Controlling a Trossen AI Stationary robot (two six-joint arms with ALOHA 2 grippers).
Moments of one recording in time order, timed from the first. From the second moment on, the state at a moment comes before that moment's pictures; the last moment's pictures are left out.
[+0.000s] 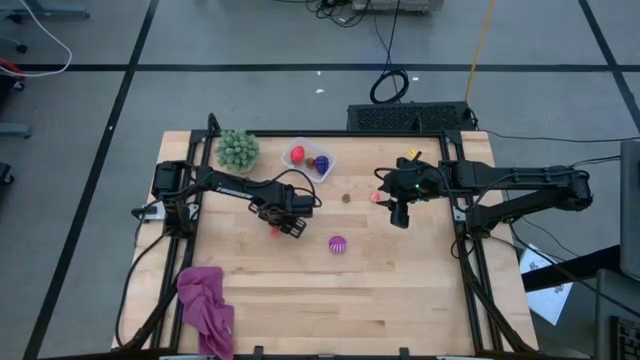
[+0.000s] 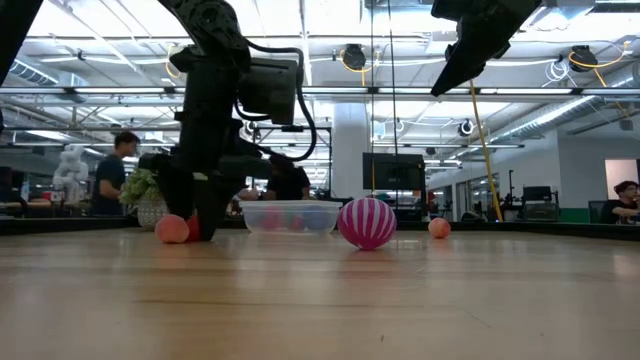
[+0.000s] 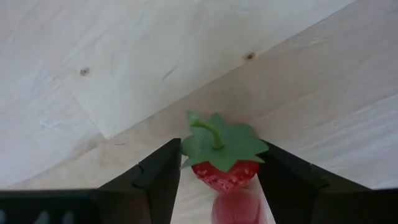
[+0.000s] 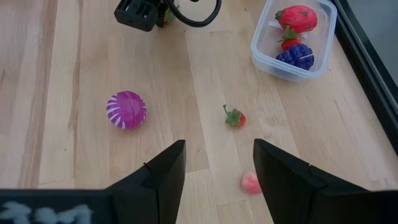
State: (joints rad) left arm 0.07 1.87 1.16 -0.89 -0.05 -0.97; right arm -0.07 1.10 0.96 -0.69 0.10 0.04
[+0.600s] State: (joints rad) left arm 0.07 1.87 1.16 -0.87 -0.07 -0.95; right arm -0.07 1.10 0.96 -0.69 0.10 0.04
